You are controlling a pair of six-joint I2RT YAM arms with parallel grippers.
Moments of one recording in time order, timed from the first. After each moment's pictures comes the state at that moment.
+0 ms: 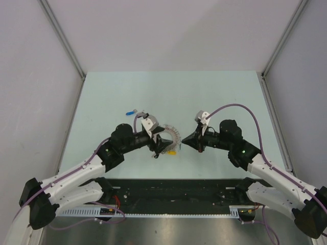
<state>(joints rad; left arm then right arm) -0.80 0.91 0.58 0.19 0.31 -0.06 0.68 0.88 0.62 0.02 -0.53 0.09</state>
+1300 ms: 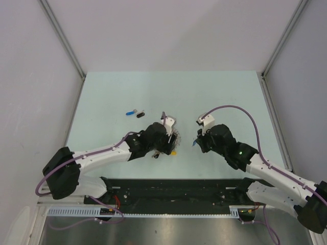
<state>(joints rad) -0.94 1.32 0.79 -0.16 -0.14 -0.30 0.79 0.91 0.64 -0.28 0.10 0.15</state>
